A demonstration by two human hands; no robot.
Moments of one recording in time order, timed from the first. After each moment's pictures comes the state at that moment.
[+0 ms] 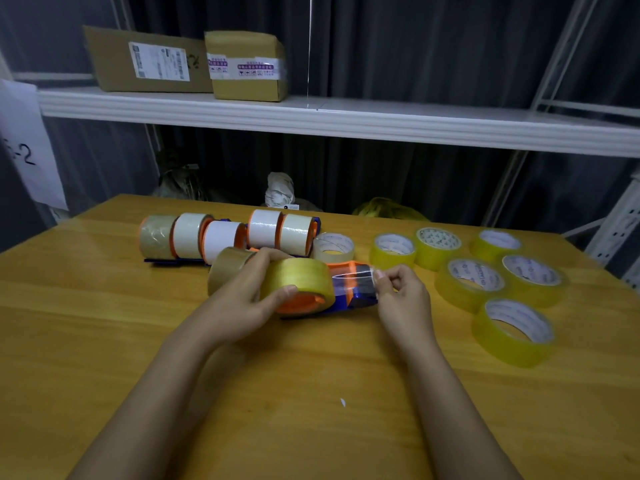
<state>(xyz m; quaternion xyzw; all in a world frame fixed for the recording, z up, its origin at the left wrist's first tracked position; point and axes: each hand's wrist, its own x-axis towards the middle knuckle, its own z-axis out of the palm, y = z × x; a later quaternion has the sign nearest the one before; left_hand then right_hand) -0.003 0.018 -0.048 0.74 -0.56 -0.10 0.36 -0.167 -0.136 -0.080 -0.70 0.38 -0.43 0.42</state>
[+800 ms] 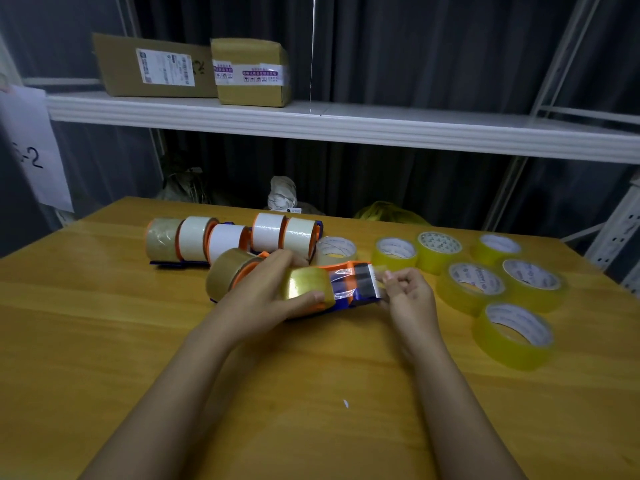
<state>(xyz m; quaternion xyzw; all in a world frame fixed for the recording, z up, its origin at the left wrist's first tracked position) -0.014 0.009 -0.037 0.74 -0.57 -0.06 0.34 -0.168 -0.138 -0.079 -0.63 0.37 -0.44 0.52</state>
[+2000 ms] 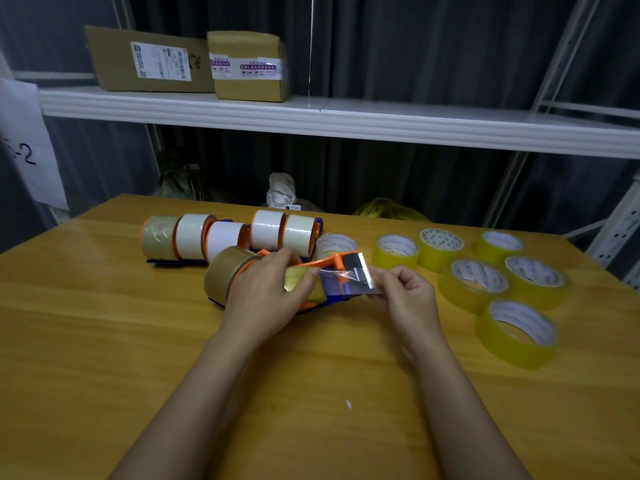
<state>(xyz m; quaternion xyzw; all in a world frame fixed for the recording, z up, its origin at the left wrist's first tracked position) -0.020 -0.010 -0.053 0.79 -0.50 0.09 0.35 -0.164 -0.127 -0.067 -0.57 0.33 -0.45 0.60</state>
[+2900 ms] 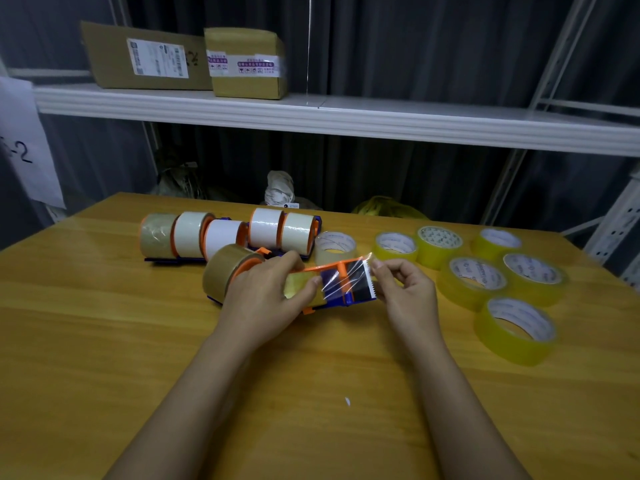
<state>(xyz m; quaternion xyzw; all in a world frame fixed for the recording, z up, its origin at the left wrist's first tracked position) -0.022 0.000 -0.051 0.78 -0.53 0.08 0.31 -0.165 -0.132 -0.075 -0.65 0.30 -0.48 0.51</state>
